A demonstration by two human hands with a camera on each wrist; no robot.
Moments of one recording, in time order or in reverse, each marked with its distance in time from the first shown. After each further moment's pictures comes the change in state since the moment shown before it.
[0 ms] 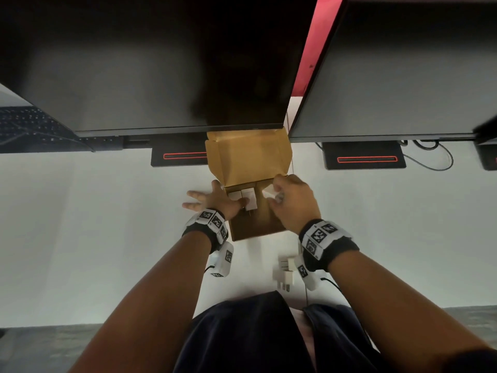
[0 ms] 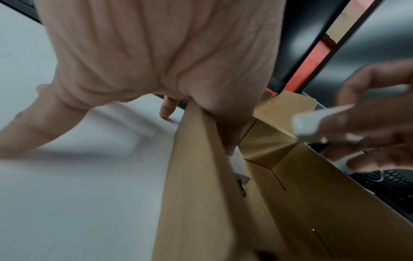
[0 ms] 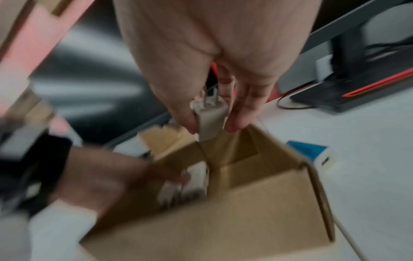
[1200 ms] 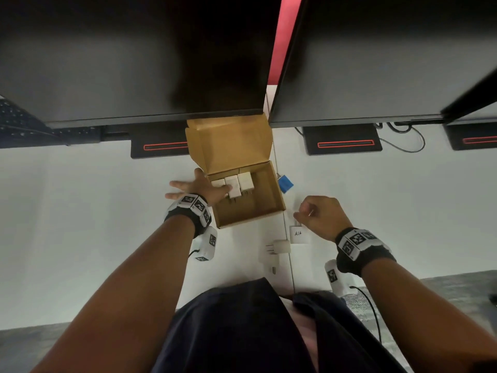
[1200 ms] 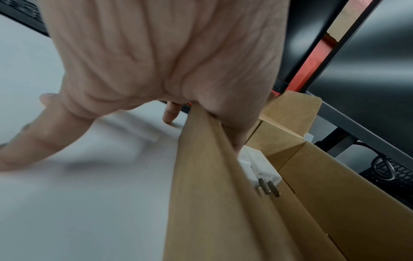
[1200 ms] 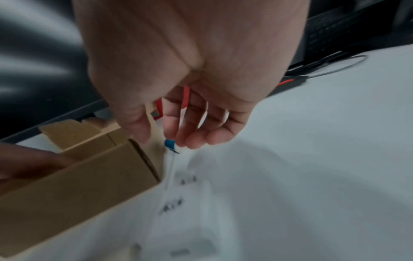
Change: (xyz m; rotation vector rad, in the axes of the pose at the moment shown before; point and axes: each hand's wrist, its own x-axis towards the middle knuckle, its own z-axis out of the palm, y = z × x) left_hand 0.013 -0.004 0.000 0.115 -0.034 0.027; right_hand -0.070 0.099 -0.031 0.163 -0.185 0.281
